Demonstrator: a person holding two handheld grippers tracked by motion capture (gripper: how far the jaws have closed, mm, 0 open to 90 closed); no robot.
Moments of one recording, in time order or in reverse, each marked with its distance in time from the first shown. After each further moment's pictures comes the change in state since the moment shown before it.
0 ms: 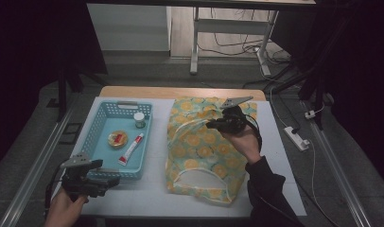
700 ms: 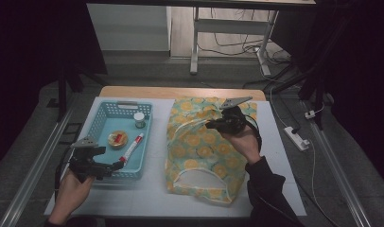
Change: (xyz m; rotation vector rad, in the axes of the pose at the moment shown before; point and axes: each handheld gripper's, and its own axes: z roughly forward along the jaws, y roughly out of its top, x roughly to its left) left arm 0.021 0.033 0.020 0.039 0.046 -0.030; right arm 0.002 0.001 0.000 0.000 0.004 -0.010
